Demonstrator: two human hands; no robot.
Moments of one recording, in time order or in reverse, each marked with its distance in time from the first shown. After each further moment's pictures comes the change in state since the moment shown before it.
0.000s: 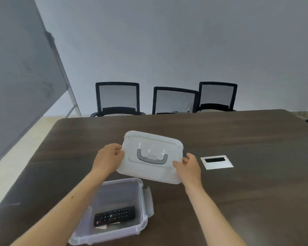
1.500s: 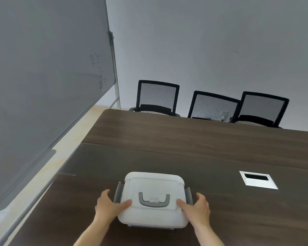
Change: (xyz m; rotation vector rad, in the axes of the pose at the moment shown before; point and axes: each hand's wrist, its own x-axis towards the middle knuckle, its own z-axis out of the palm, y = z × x) left_hand -0.102 -0.195 0.011 -0.372 0.009 -0.639; right_hand -0.071 0.079 0.091 -0.323 -0.119 0.178
